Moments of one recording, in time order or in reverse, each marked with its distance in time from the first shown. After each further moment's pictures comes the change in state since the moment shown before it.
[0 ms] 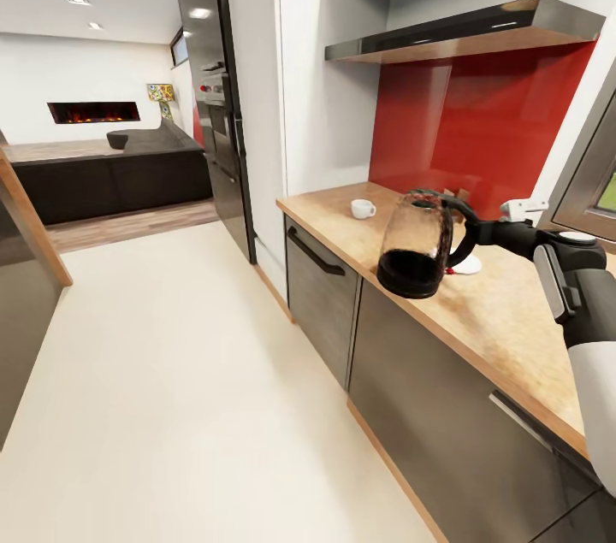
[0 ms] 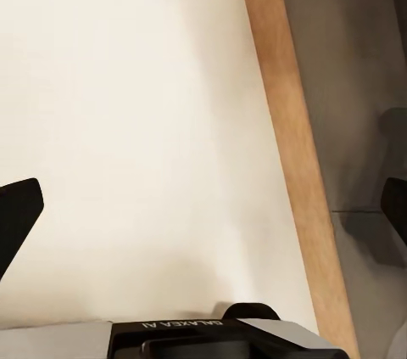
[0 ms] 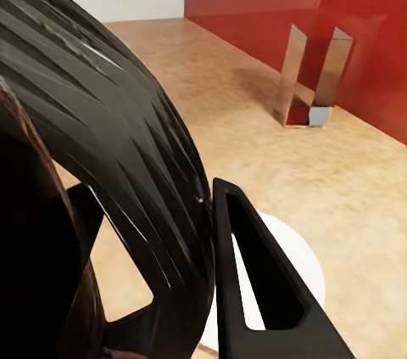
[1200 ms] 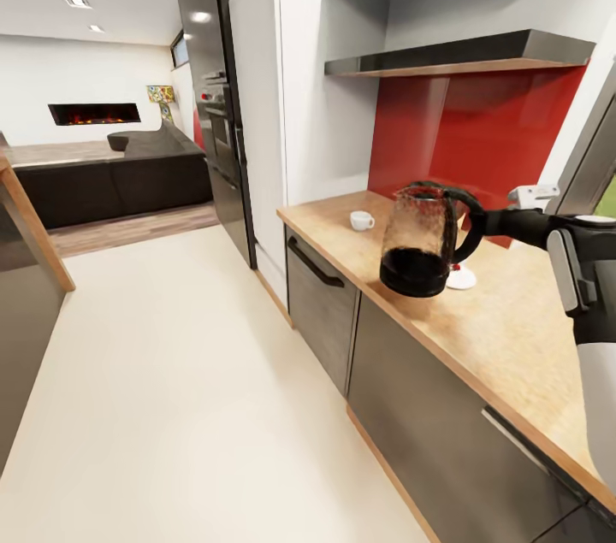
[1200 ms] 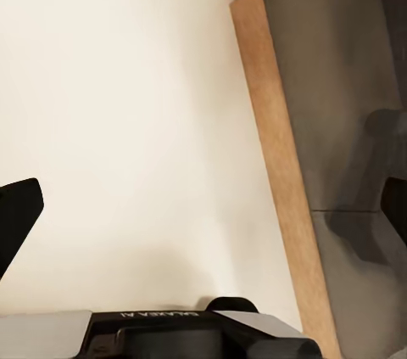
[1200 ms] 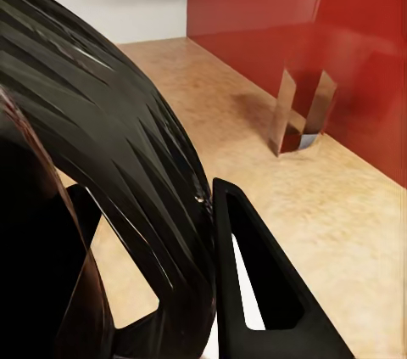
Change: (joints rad) left arm 0.000 0.000 -0.003 -0.002 0.000 0.001 0.000; right arm -0.001 -0.005 -0.010 -0.169 0.001 0.196 0.002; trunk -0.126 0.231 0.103
